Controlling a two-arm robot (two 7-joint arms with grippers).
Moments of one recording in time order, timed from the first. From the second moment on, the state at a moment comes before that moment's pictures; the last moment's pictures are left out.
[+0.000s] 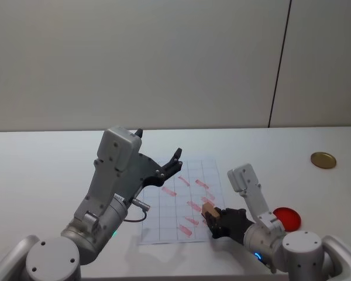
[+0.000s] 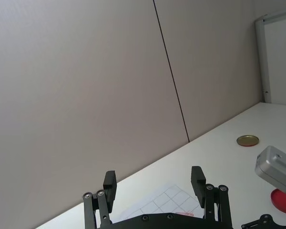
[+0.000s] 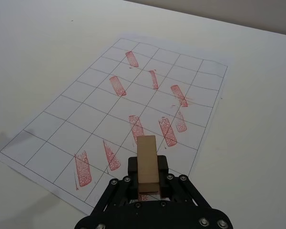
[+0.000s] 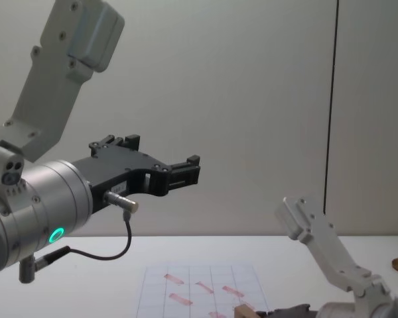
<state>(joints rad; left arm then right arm) -0.24 0.38 0.45 -1.63 -0.20 0.01 -0.01 0.46 0.03 -0.39 -0.89 0.08 0.19 0.27</state>
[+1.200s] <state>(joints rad) -0.24 0.38 0.45 -1.63 -0.20 0.01 -0.01 0.39 0.07 -0.37 -1.25 0.07 0.17 0.19</state>
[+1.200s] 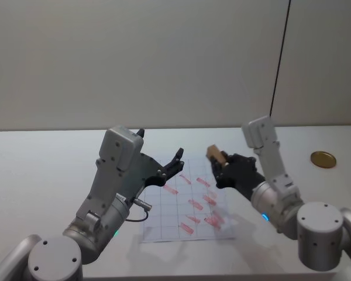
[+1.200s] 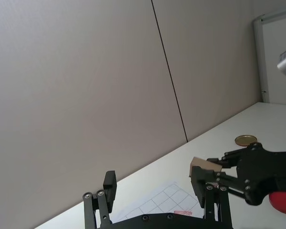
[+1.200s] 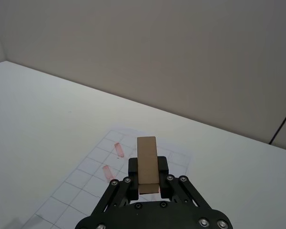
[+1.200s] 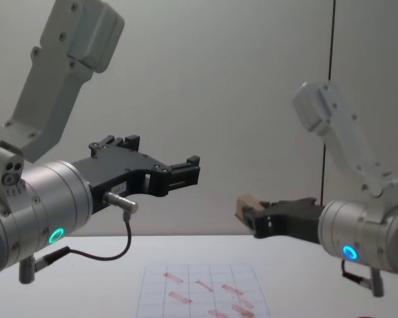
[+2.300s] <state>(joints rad) -0.24 0.38 0.45 -1.63 -0.20 0.01 -0.01 0.27 0.20 -0.27 -1.37 0.12 0.29 0.09</state>
